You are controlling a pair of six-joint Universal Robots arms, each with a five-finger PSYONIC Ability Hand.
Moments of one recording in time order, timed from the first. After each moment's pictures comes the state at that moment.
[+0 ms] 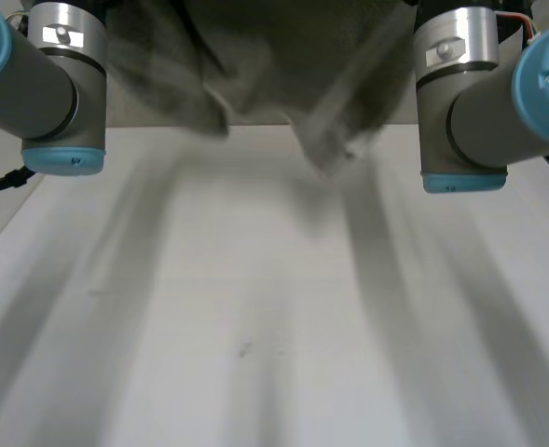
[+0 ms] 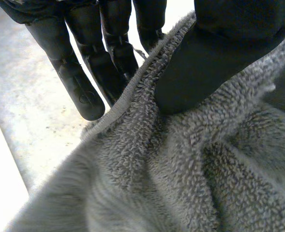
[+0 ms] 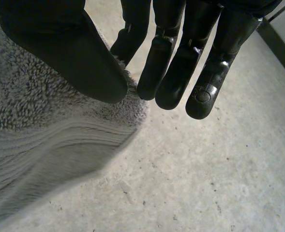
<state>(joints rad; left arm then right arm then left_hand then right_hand) 4.33 -2.14 -0.83 3.64 -1.63 3.54 2.08 -1.06 0.99 -0.72 1.62 2.38 1.16 1.21 1.21 1.22 1.02 0.96 1.18 1.19 1.20 0.99</state>
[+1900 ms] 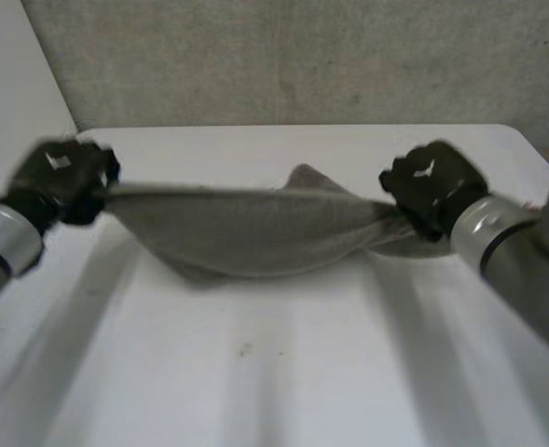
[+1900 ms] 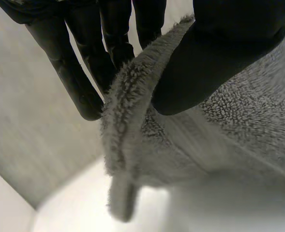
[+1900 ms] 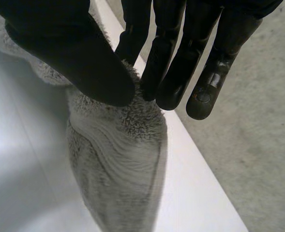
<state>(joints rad) 4.63 -1.62 -1.76 3.31 -1.19 3.45 2.00 -1.35 1.44 0.17 1.49 2.48 1.16 1.21 1.21 1.21 1.02 0.97 1.18 1.19 1.20 0.99</state>
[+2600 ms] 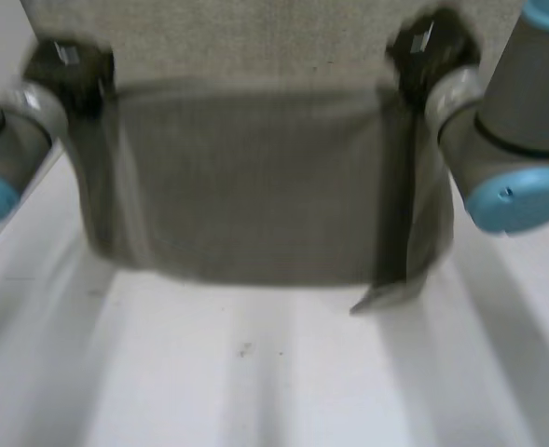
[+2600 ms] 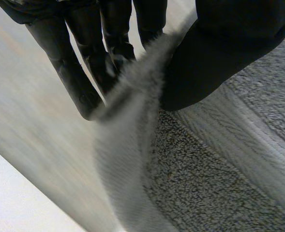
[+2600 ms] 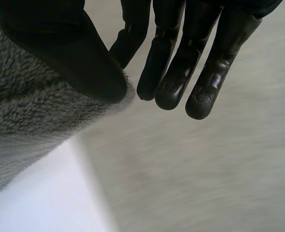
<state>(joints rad) 4.50 -2.10 -0.88 3.13 -1.45 3.55 2.05 -1.02 0.80 0.04 1.68 2.30 1.17 1.22 1.22 1.22 1.02 0.97 1.18 1.19 1.20 1.00</state>
